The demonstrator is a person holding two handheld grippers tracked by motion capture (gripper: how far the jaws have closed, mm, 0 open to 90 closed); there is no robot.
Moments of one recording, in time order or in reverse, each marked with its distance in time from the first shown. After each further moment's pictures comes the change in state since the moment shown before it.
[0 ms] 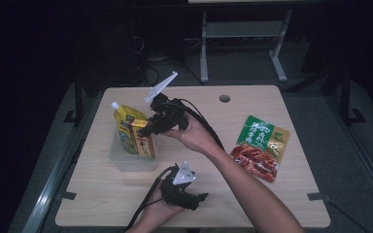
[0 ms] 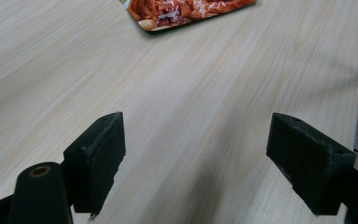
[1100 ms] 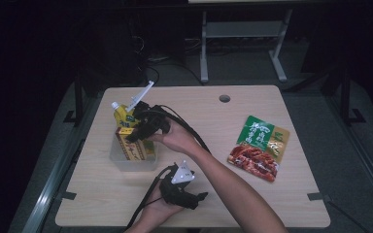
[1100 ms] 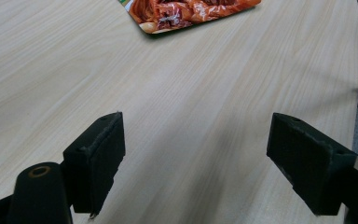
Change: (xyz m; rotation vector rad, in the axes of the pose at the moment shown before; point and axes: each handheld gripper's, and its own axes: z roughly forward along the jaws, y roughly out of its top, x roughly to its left) left arm 0.002 0.001 -0.001 -0.003 0.001 -0.010; right arm -0.010 0.007 0.059 0.070 0.032 -0.056
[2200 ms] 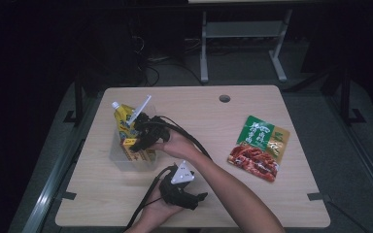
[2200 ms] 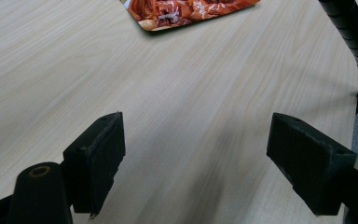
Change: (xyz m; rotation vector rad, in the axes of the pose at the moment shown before) left arm 0.000 -0.002 0.000 0.000 -0.004 0.000; right arm -0.006 -0.024 0.034 0.071 0.012 -0.014
